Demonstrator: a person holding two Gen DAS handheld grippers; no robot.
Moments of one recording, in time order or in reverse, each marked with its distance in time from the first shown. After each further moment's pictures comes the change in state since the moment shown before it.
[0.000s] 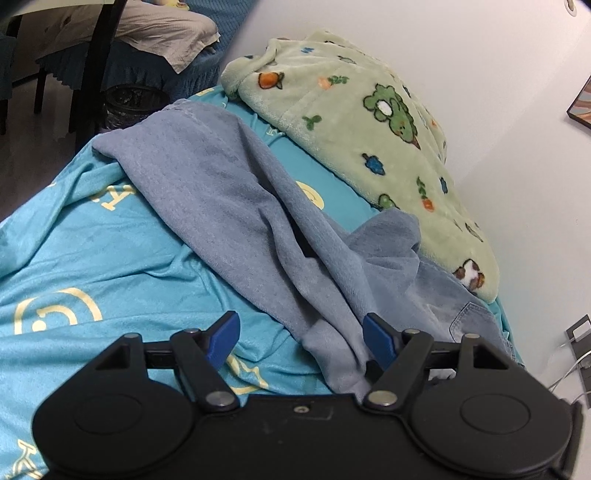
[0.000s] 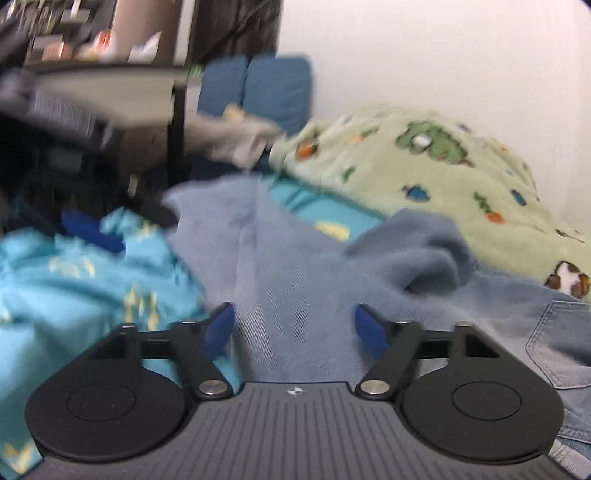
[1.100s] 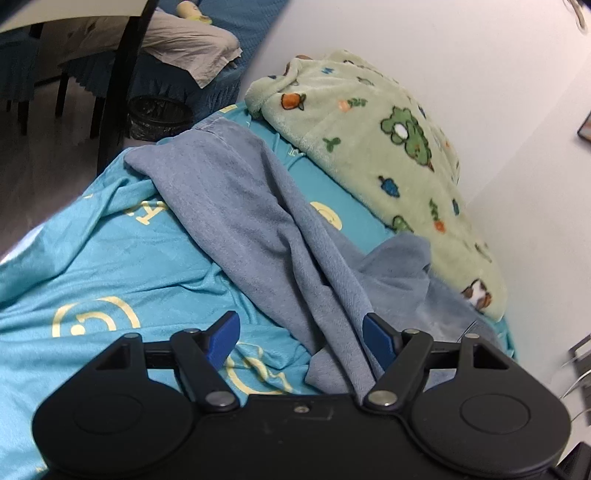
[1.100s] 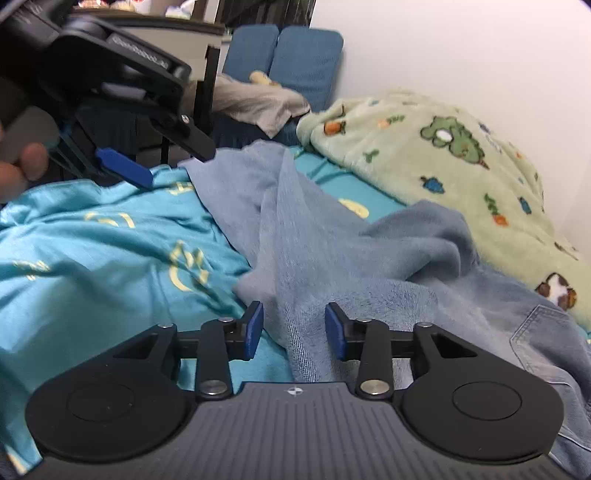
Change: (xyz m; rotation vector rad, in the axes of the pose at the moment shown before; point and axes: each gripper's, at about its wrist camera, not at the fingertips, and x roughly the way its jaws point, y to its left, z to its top) left arm -0.023 0.008 0.006 -0.021 -0.034 0.045; right arm -0.045 0.037 0.010 -0.128 0.071 -0.012
